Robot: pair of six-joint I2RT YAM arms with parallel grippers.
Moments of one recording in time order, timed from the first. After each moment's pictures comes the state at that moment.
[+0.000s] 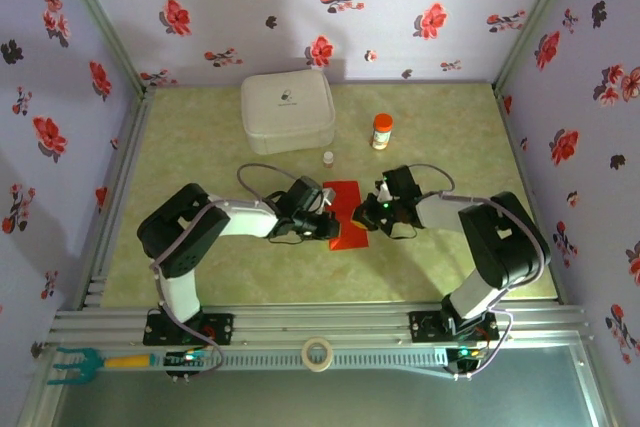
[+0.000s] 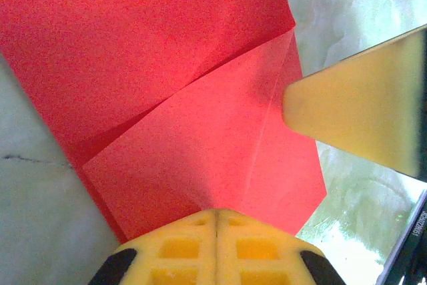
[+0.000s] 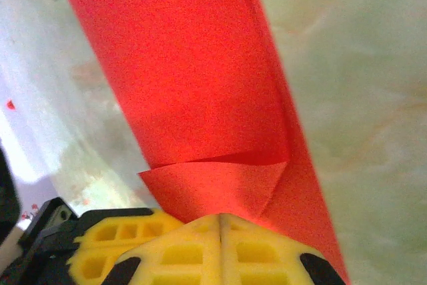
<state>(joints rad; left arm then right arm) -0.85 1.84 0.86 0.09 0.40 -0.74 0.45 1.60 0.66 -0.05 -0.59 0.92</state>
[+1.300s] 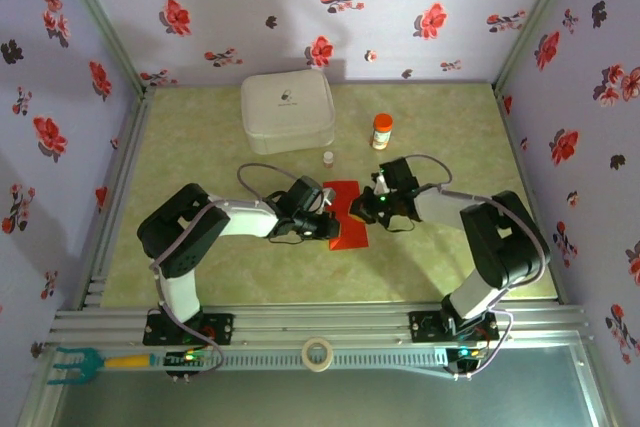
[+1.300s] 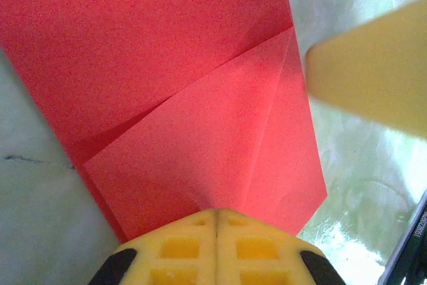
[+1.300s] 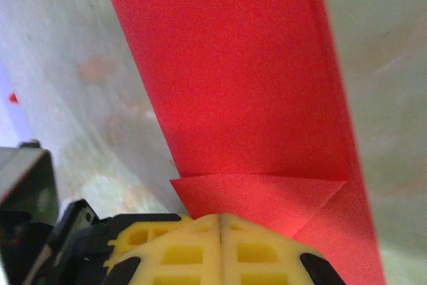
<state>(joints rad) -0.86 1.84 0.87 0.08 0.39 -0.74 0.45 1.63 0.73 -0.11 -0.58 0.88</state>
